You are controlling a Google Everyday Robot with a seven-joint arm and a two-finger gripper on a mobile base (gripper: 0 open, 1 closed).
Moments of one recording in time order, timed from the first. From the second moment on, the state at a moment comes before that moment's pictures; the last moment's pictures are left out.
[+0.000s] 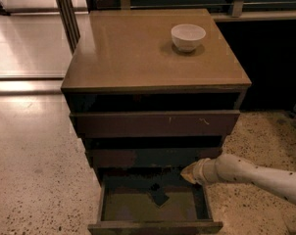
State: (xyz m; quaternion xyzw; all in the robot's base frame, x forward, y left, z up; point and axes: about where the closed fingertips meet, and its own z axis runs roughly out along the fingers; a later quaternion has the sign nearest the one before) arm 0.559 -0.163 0.414 -0.43 0.84 0.13 0.29
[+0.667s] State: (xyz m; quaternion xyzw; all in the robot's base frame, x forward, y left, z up) arm 0.561 -0.158 0.342 -0.42 0.84 0.14 0.30
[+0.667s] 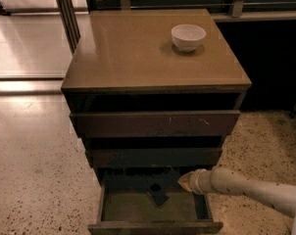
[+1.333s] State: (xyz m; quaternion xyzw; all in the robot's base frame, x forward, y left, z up) arm 0.571 -0.122 0.210 -0.38 0.85 0.21 0.31
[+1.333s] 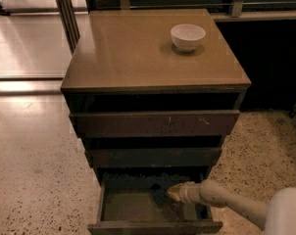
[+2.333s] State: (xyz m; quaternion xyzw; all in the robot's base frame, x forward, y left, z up) arm 0.561 -0.107 0.176 -0.43 0.84 0.19 0.27
